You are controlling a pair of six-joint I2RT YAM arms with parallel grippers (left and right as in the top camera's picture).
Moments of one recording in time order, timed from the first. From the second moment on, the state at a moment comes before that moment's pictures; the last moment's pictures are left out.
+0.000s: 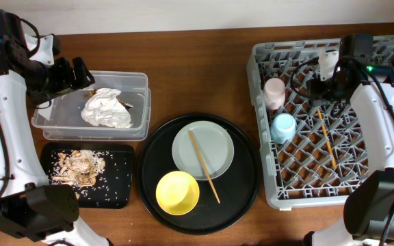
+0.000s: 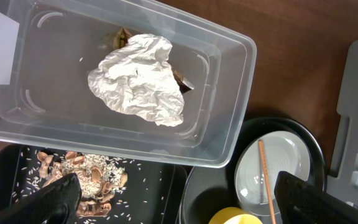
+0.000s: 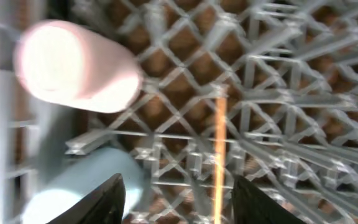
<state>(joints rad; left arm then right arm) 0.25 1.89 2.14 -1.50 0.30 -0.01 -0.16 1.74 1.52 -0.94 -0.10 -0.26</state>
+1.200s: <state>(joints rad) 0.25 1.89 2.14 -1.50 0.29 -0.01 0.75 2.01 1.38 -1.00 -0.06 0.26</state>
